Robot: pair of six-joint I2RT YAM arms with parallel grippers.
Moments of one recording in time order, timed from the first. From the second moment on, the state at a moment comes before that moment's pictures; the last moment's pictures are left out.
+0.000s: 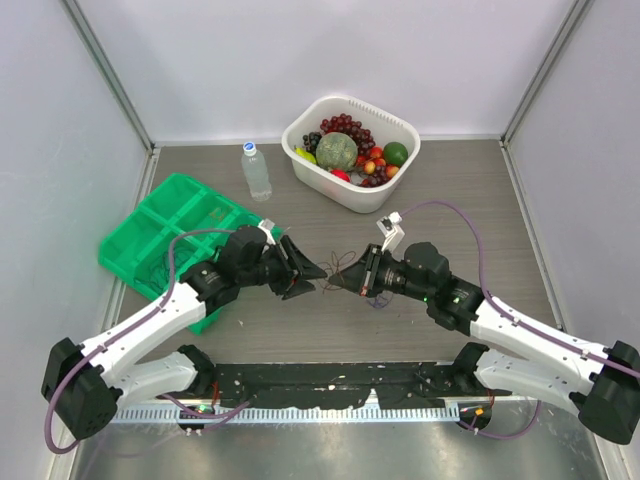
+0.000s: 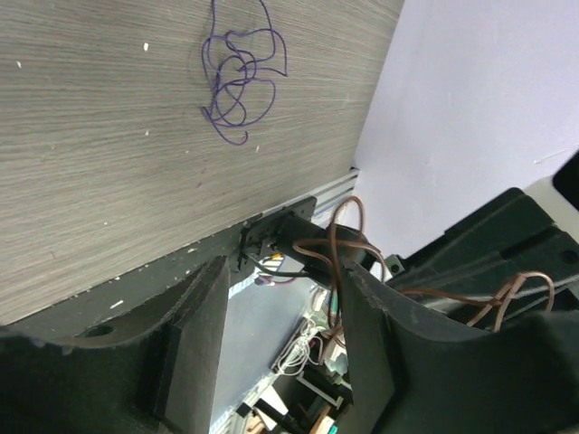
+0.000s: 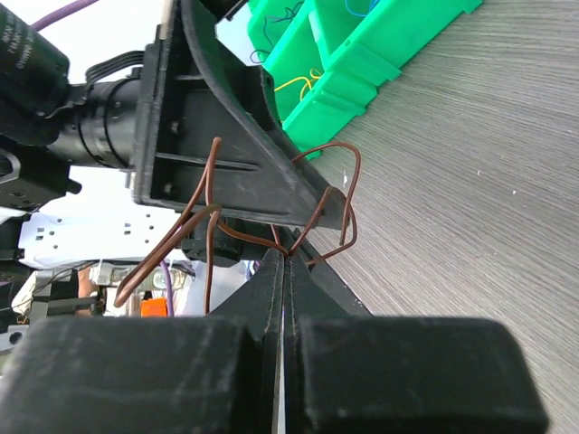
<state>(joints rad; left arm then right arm) -0.71 1.02 0.75 -0.32 0.31 -1.32 0.85 0.91 0.59 0.08 -0.23 0.95</state>
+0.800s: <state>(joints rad) -0.70 0.89 0.80 -0.43 0.23 -1.22 0.85 0.92 0.63 -0.17 -0.08 0.87</state>
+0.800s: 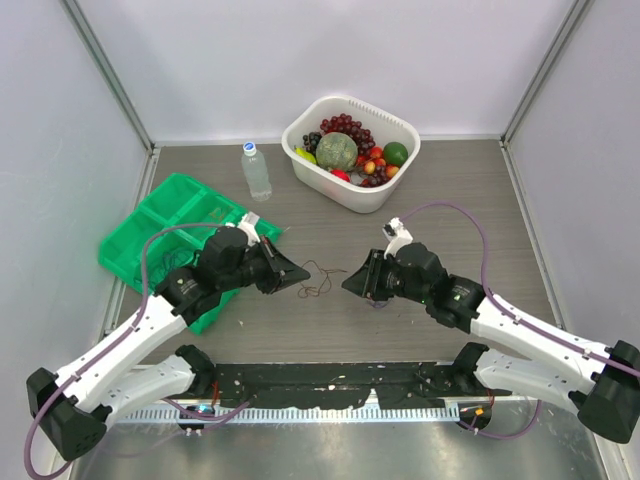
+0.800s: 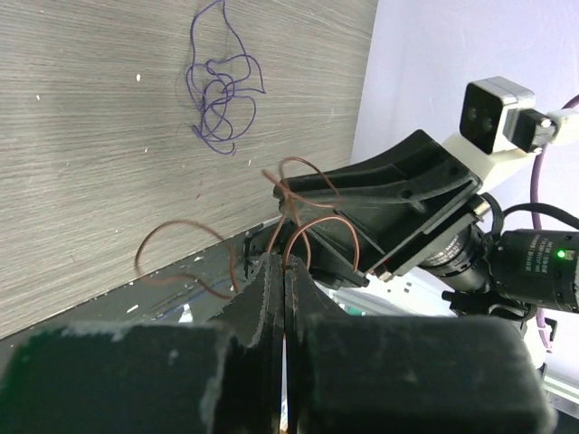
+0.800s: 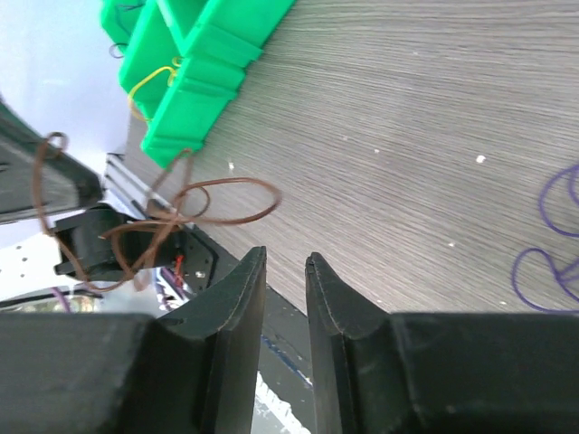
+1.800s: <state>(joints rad) -0.69 0.94 0.85 -0.34 0.31 -1.53 0.86 0.91 0.65 0.02 -0.30 0.59</state>
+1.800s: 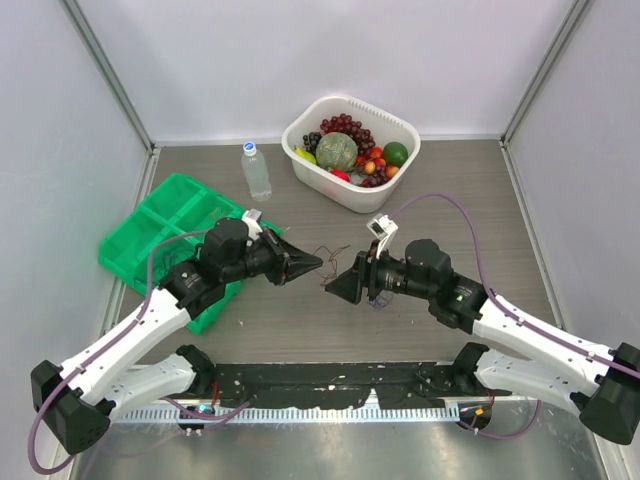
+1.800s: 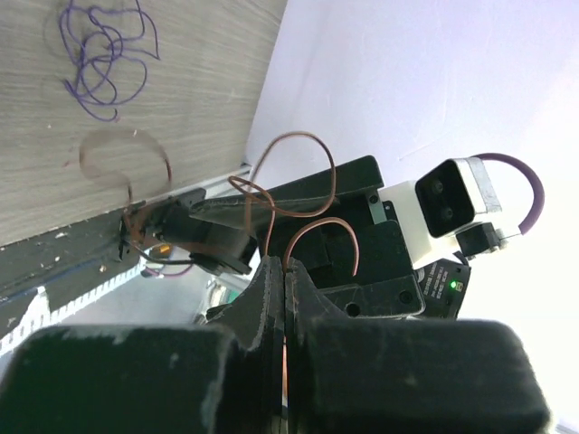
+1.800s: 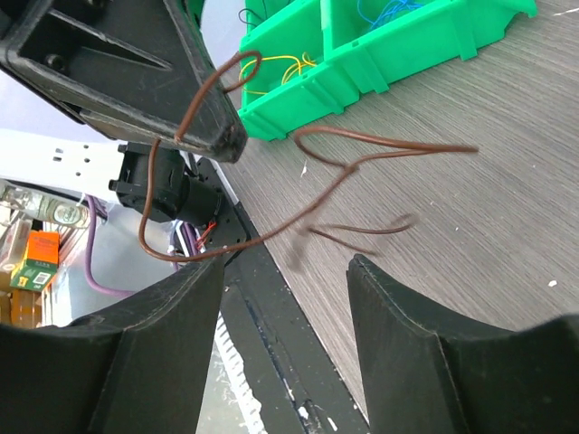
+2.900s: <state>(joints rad) -0.69 0.95 0.87 -0.22 0.38 -1.64 0.86 0.89 0.55 0.21 -0.11 0.68</state>
